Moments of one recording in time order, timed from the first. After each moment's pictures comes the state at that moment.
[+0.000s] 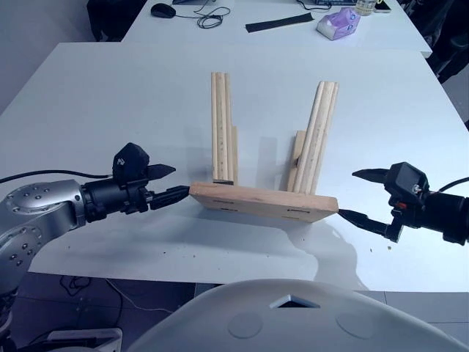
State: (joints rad) left arm 0.29 1.05 0.33 -0.62 -0.98 0.89 -0.71; right arm 0.34 -0.94 -0.45 -0.89 0.63 0.99 0.91
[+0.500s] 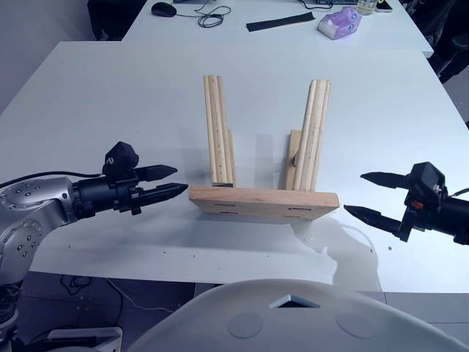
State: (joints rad) left arm 0.24 1.01 0.32 -0.44 -0.89 0.77 -0.96; right arm 0.50 -0.88 -0.49 -0.73 0.60 0.77 1.00
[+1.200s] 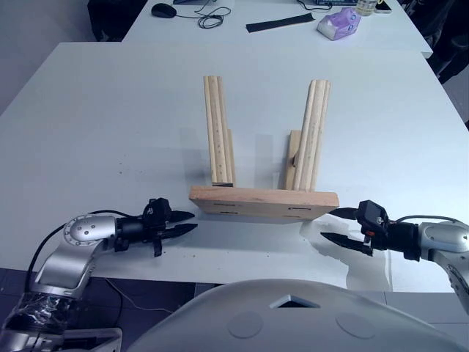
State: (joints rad) left arm 0.32 0.80 -0.04 -0.13 -0.30 0.07 -1.11; right arm 0.46 -0.82 -0.03 -0.47 0.30 0.36 1.03
